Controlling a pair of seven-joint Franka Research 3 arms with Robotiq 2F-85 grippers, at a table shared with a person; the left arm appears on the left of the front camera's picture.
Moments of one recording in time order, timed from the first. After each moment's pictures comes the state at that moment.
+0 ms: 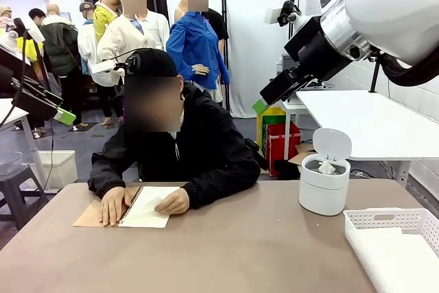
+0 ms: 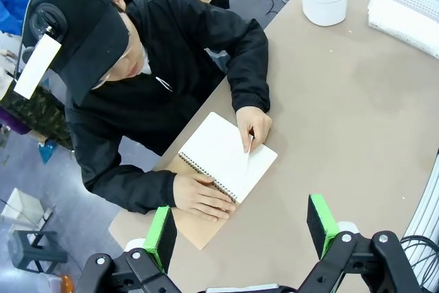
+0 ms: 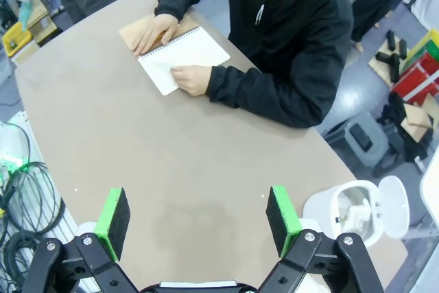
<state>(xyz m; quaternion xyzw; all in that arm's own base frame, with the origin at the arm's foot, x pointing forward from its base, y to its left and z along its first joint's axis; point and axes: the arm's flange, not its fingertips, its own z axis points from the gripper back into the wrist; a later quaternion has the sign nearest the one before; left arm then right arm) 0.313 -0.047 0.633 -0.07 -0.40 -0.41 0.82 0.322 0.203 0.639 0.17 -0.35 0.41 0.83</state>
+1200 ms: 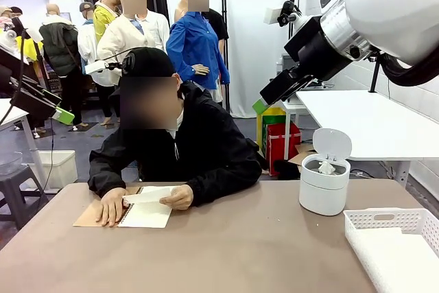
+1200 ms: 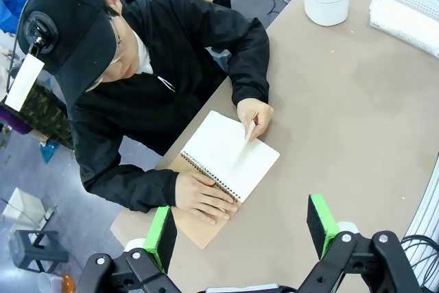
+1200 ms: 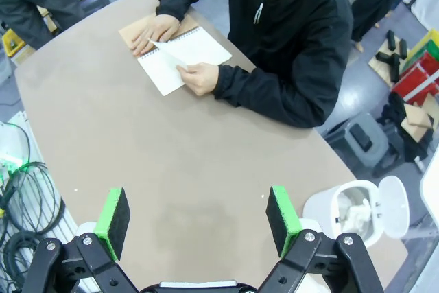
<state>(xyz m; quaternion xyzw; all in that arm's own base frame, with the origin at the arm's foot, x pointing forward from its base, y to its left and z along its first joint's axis) 0.312 -0.045 0.634 -0.07 -0.40 -0.41 0.82 0.322 0.203 0.639 0.17 -0.35 0.41 0.83</state>
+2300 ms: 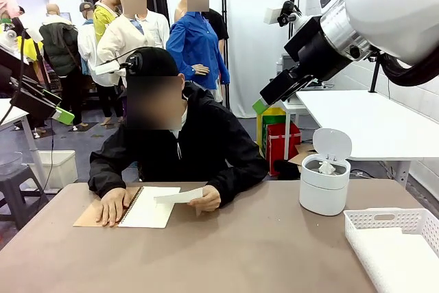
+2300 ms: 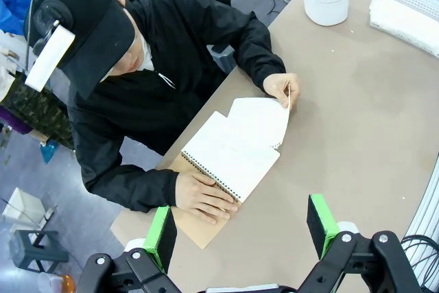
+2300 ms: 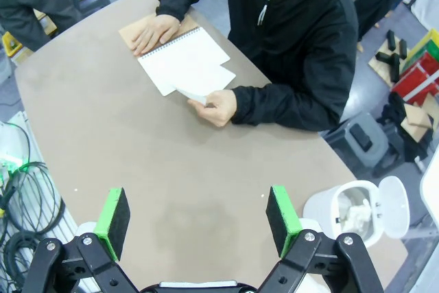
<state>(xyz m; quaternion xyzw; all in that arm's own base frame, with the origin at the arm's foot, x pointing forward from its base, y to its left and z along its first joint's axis) 0.312 -0.045 0.634 -0.07 -0.40 -0.41 0.82 0.322 0.203 0.639 0.17 -0.35 0.41 0.83</state>
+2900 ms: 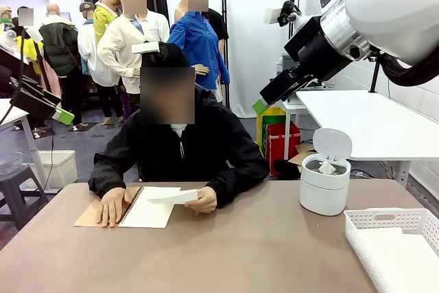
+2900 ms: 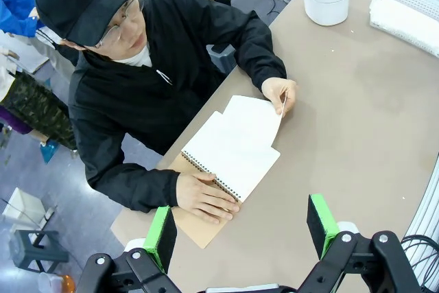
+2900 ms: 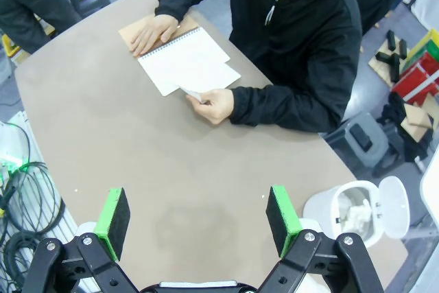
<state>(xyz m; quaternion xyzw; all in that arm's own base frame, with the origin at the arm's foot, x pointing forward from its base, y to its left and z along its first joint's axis) 0.312 -0.045 0.634 -0.07 -0.40 -0.41 0.82 0.322 0.203 0.639 0.17 -0.35 0.41 0.83</state>
